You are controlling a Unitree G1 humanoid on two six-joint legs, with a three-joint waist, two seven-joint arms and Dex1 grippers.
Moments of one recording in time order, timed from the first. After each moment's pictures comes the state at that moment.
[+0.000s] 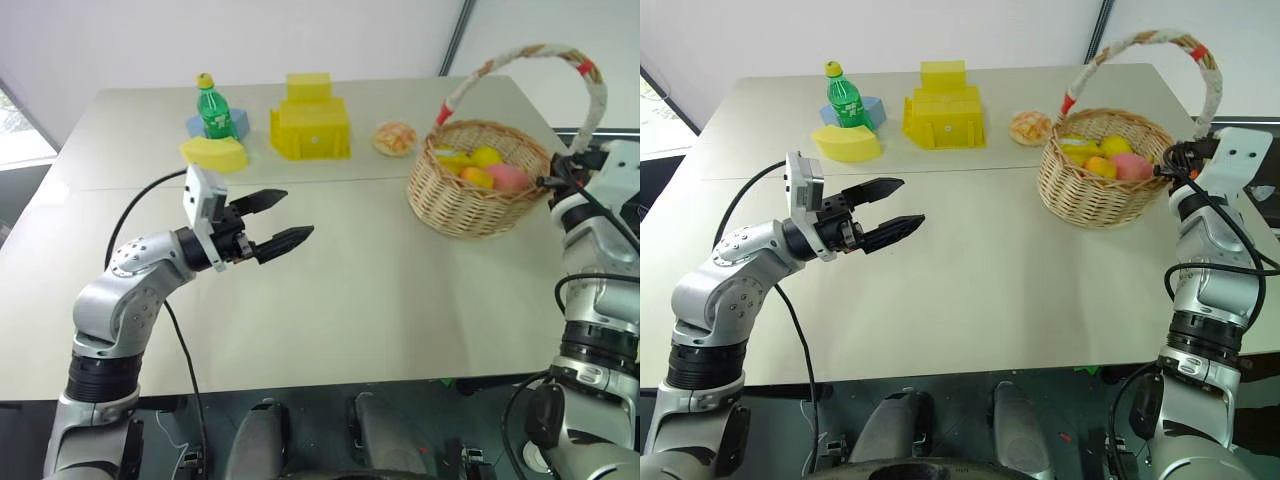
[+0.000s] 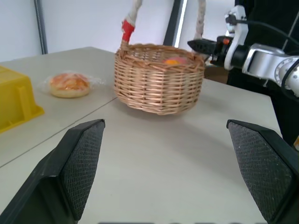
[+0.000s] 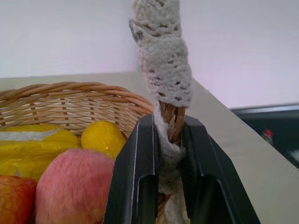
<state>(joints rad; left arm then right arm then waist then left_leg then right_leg) -0.40 0.52 0.09 -0.31 -0.69 0.59 -0.80 -0.52 -0.52 -0.48 0.21 0.26 0.32 0.16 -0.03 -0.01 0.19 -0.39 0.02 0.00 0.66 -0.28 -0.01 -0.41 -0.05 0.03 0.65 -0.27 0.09</state>
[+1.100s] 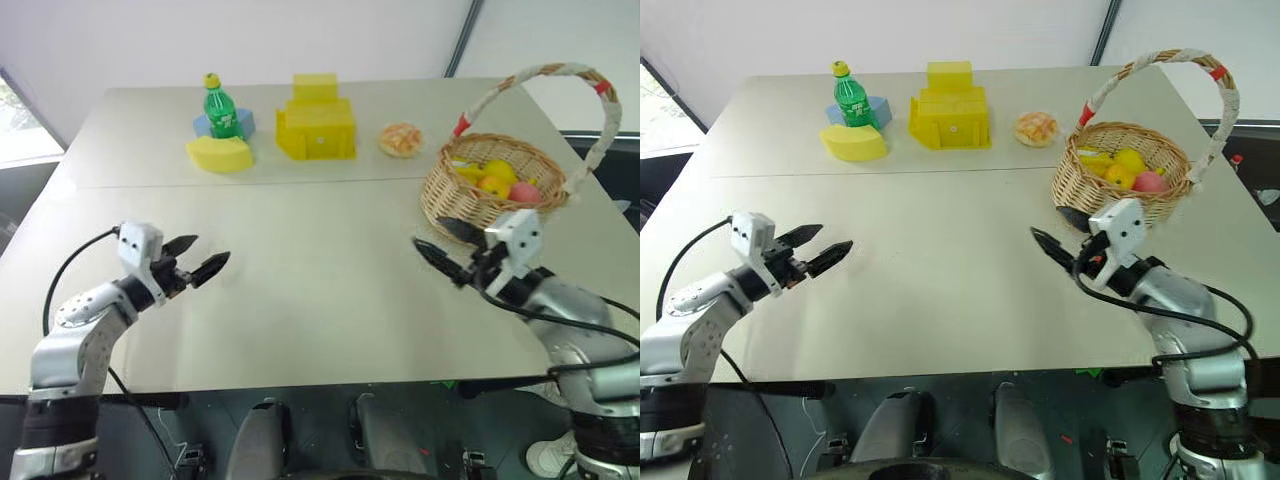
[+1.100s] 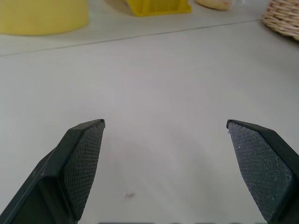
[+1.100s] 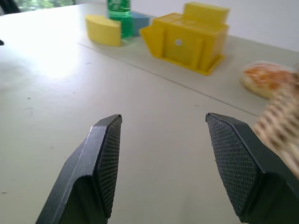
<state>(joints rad) -0.09 0.59 0.27 -0.10 -0.53 0.45 -0.70 -0.11 -0.59 -0.15 -0.33 0.45 0.36 0.65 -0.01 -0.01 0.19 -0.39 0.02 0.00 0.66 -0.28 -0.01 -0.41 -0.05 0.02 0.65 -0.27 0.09</state>
